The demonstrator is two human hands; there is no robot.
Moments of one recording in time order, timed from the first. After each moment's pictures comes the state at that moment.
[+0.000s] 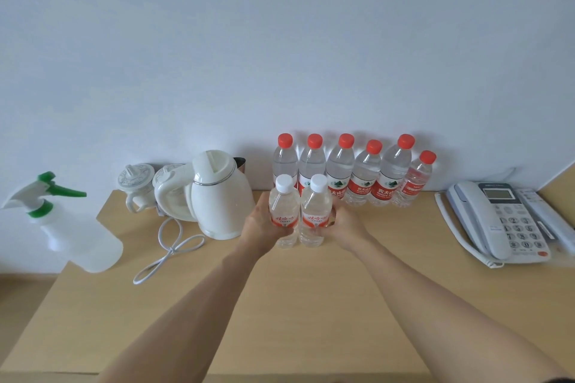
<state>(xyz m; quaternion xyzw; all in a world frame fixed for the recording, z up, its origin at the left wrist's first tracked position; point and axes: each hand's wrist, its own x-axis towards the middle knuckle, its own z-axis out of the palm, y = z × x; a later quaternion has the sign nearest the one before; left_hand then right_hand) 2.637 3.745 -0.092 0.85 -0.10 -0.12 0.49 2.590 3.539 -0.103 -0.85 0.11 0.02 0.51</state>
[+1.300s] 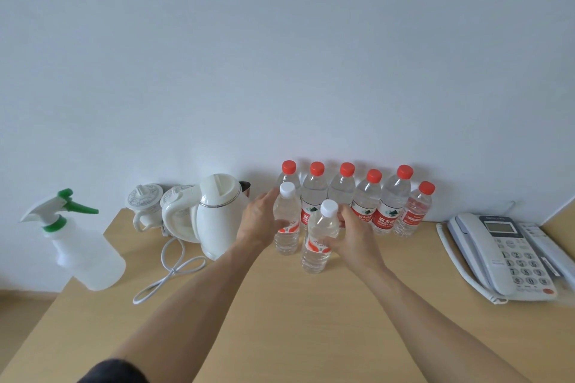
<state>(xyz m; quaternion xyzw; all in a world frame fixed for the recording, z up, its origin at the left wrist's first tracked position) 2.670 3.731 -0.041 0.92 -0.17 0.01 0.35 2.577 3.538 -0.054 -0.91 0.10 -0.12 0.39</state>
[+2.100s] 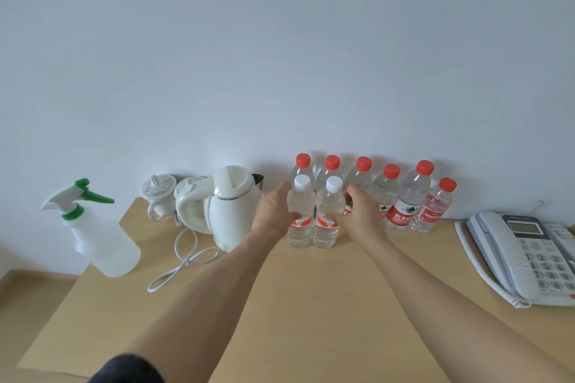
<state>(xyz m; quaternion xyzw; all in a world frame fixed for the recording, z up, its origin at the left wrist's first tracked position) 2.676 3.729 -0.041 0.92 -0.11 -0.03 0.36 2.626 3.538 -0.055 -0.91 0.09 -0.14 0.38</state>
